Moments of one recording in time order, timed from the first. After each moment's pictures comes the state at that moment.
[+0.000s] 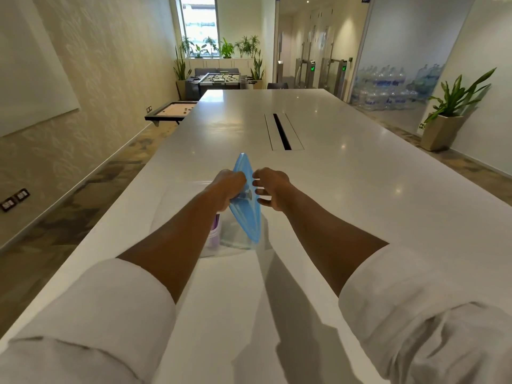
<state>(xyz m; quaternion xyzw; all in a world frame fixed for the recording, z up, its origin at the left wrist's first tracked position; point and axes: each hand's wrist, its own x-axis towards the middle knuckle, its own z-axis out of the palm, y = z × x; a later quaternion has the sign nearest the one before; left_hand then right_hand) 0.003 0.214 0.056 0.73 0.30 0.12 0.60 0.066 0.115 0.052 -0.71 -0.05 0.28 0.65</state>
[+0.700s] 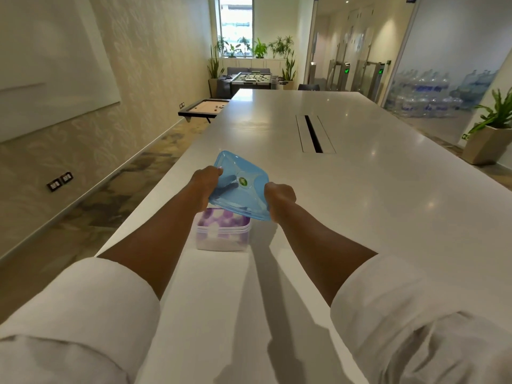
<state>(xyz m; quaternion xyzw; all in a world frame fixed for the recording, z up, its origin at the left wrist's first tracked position) -0.068 0.297 0.056 0.62 0.38 0.20 0.66 0.024 0.170 0.028 -0.76 0.01 0.22 0.61</state>
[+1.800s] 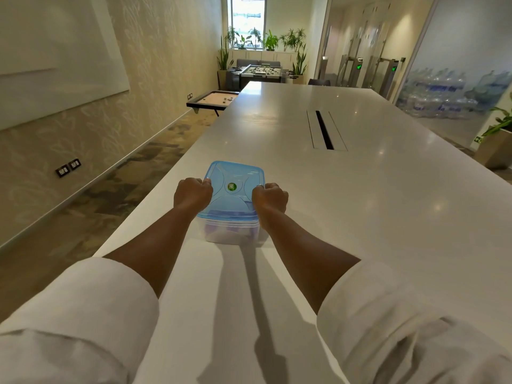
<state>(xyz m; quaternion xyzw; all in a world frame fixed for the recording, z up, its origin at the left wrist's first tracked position) -0.100 0.339 -0.006 0.80 0.44 0.25 0.31 -0.010 0.205 -0.001 -0.82 -0.06 0.10 0.56</state>
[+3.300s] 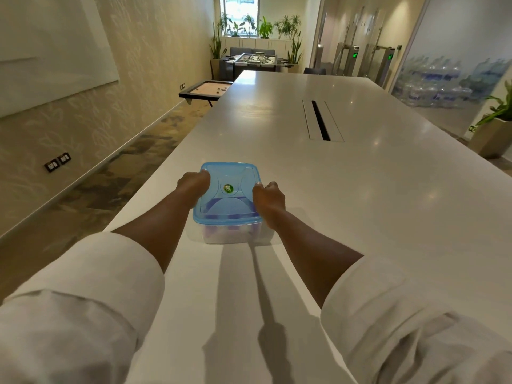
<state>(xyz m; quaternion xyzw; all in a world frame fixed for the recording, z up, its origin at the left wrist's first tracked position) -0.068 0.353 -0.005 0.70 0.49 0.17 0.49 0.010 0.197 -0.021 -0.83 -0.11 0.18 0.52</state>
